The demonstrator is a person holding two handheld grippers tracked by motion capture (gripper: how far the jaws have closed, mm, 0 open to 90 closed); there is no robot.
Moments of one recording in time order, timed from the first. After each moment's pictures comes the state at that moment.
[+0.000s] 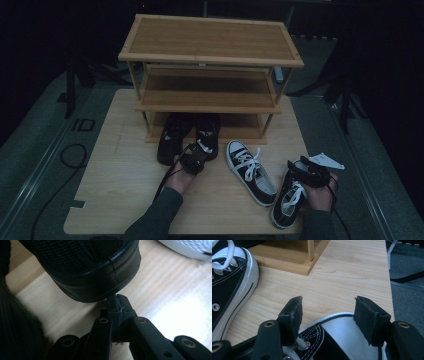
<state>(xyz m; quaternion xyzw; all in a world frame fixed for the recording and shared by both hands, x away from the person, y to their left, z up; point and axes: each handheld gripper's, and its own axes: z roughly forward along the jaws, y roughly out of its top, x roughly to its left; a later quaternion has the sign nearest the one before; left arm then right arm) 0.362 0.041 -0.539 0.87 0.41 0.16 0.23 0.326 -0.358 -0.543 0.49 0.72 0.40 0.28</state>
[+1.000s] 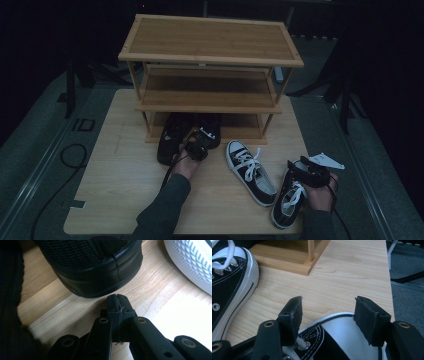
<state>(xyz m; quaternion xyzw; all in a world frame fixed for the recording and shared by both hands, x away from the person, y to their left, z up) 0.401 0.033 -0.536 0.86 0.43 0.16 0.23 0.326 -0.359 -0.543 0.48 0.72 0.40 0.28</state>
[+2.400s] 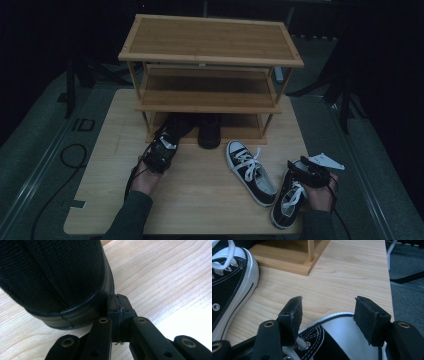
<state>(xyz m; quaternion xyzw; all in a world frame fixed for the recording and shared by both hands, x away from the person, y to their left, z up) 0.343 0.141 -0.527 0.84 0.47 0.19 0.22 0.325 -0.358 -0.543 0.49 0.72 0.40 0.28</state>
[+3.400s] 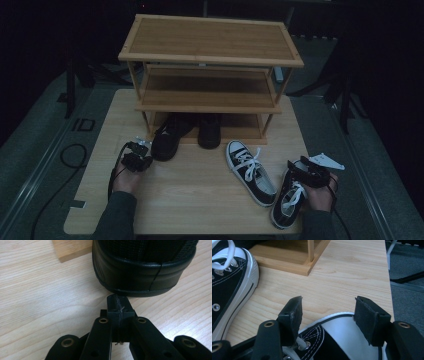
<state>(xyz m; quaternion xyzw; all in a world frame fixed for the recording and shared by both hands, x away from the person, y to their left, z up) 0.349 0.206 -0.540 0.79 0.54 0.17 0.25 0.325 -0.358 -0.543 0.49 0.72 0.40 0.28</state>
